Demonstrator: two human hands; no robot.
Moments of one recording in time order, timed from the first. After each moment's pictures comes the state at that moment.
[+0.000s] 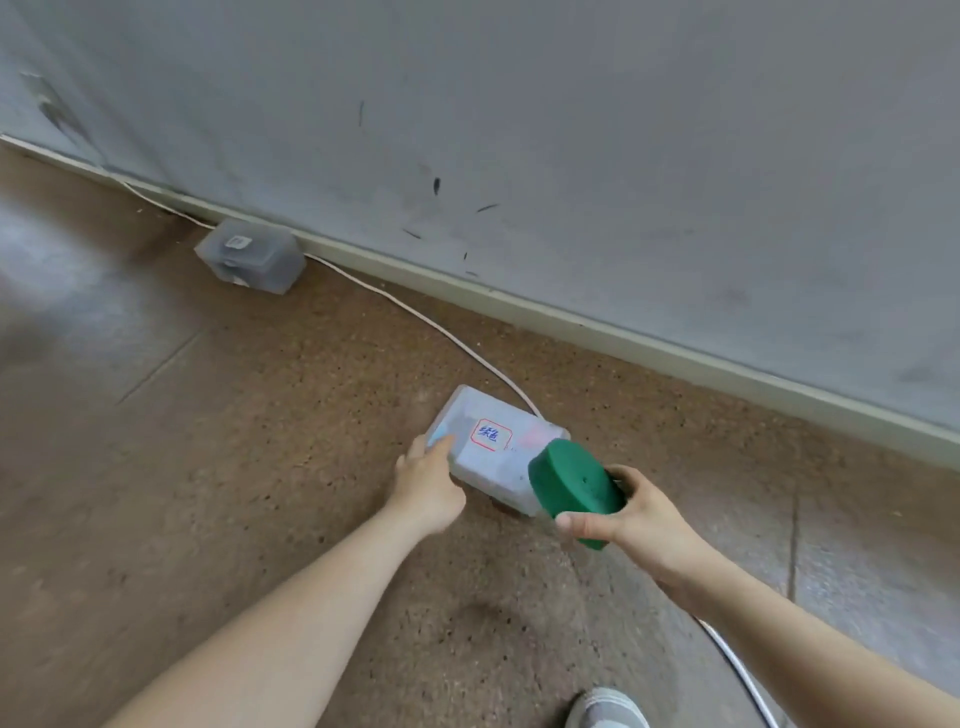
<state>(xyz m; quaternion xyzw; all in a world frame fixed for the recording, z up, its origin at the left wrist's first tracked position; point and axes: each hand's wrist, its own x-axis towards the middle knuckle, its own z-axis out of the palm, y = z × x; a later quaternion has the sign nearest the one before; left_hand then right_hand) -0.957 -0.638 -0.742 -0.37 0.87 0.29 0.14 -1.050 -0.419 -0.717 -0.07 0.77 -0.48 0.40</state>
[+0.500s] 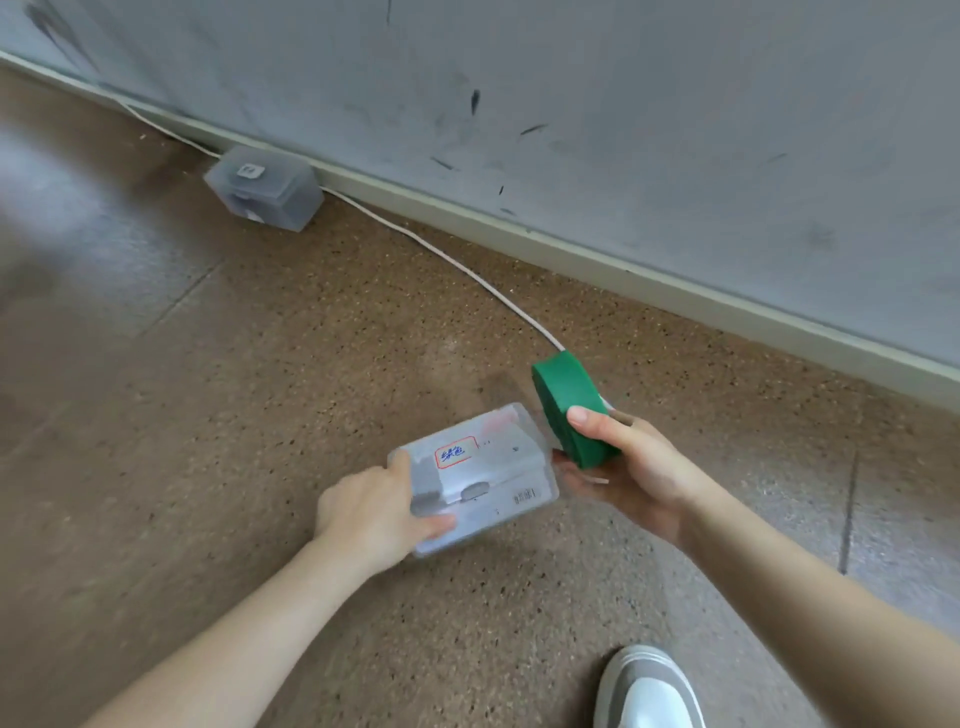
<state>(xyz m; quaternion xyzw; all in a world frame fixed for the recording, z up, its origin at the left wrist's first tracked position) -0.868 -0.659 -0.733 -0.35 0.90 0.08 0.24 -1.041 -0.476 -0.730 0.02 0.59 -0.63 0.51</state>
